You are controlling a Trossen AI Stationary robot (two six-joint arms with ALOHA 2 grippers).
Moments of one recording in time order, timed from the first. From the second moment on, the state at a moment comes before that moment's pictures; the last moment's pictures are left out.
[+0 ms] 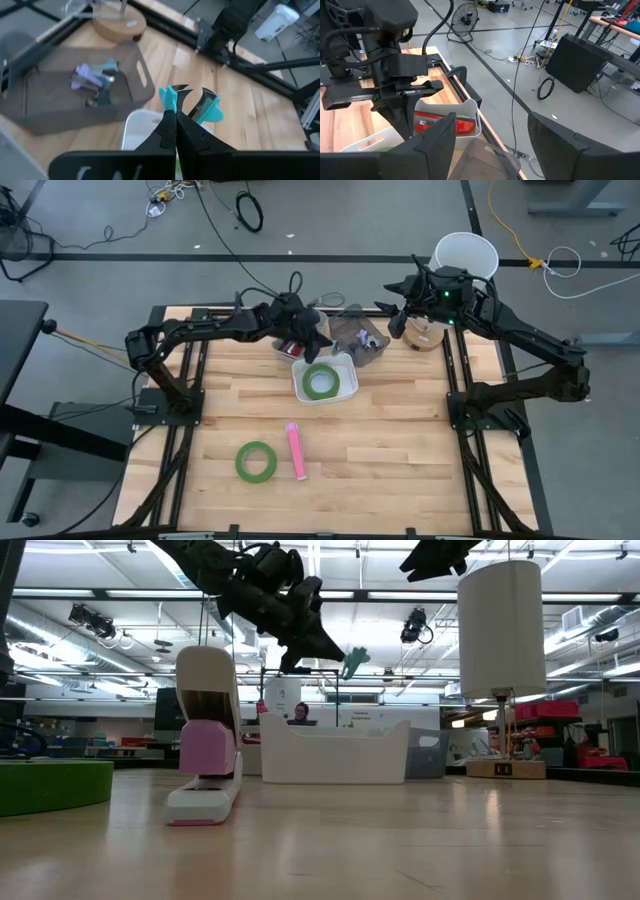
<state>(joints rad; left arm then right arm) 0.43 1.66 1.18 -0.04 0.35 -0.22 -0.47 1.14 1.30 -0.52 0.10 -0.14</state>
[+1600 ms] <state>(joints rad) 0.55 1.94 1.18 0.50 0.21 -0.15 -0.47 1.14 1.30 -0.54 0.10 -0.11</state>
